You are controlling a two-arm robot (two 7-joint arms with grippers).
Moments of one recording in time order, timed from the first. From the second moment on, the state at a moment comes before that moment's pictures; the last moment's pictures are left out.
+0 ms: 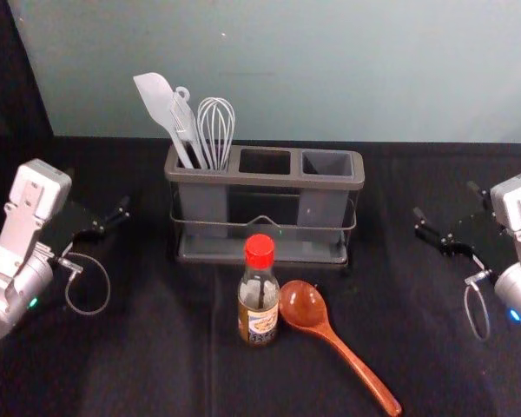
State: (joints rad) left arm -0.20 0.60 0.45 -1.41 -0.25 -0.12 0.03; right arm 0.20 0.60 -0.45 -1.41 0.25 -0.12 -0.03
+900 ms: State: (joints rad) left arm -0.20 0.60 0.45 -1.41 -0.25 -0.12 0.03; right arm 0.20 0.60 -0.45 -1.41 0.25 -0.12 -0.03
